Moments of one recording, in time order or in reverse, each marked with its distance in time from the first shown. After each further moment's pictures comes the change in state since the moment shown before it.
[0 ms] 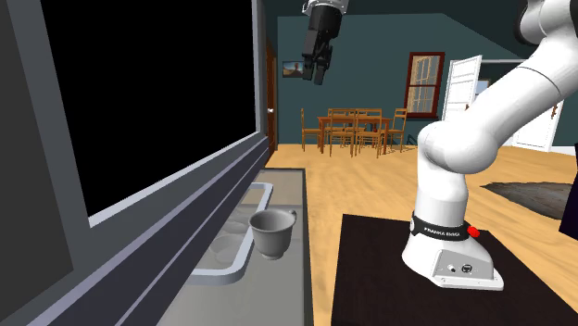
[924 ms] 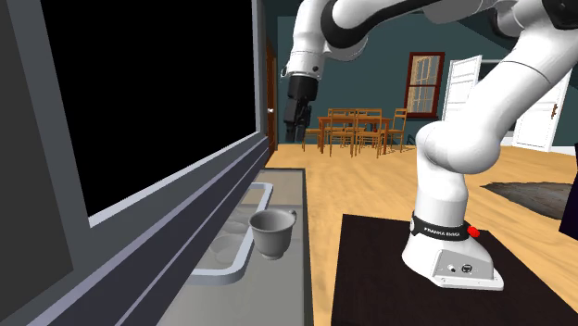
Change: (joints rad) arm 0.055 0.149 -0.032 -0.282 0.086 0.361 -0.090
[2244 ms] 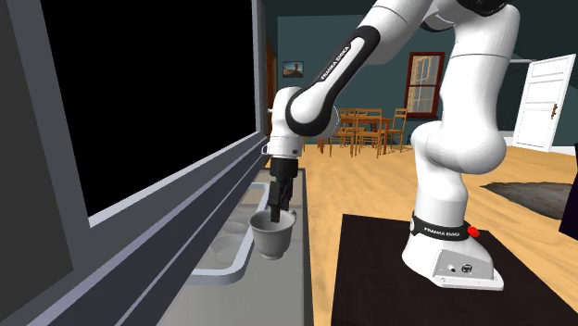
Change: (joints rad) arm 0.144 0.499 -0.045 -0.125 0.257 0.532 -0.252
